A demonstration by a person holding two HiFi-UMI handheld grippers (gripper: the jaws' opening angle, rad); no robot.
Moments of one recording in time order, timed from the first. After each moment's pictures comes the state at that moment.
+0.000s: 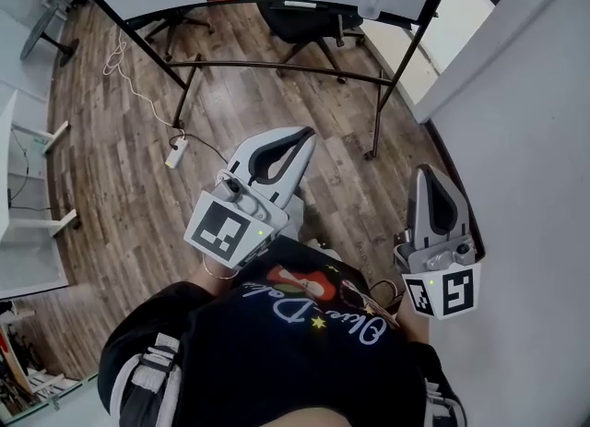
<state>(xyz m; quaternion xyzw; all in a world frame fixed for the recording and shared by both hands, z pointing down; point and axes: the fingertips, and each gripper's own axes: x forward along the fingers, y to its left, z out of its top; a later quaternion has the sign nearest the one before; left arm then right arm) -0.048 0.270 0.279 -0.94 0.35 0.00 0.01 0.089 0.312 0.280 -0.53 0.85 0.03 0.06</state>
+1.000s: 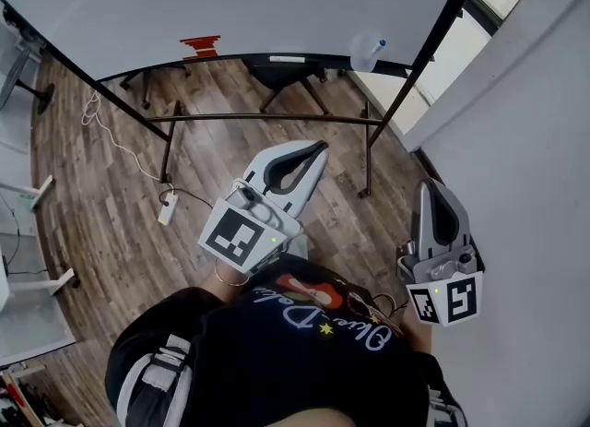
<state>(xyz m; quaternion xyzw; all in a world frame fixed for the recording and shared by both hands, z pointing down) -0.053 0.103 0.283 -0.96 0.28 0.03 0.00 0.073 0.163 0.274 -0.58 0.81 0.03 0.05</state>
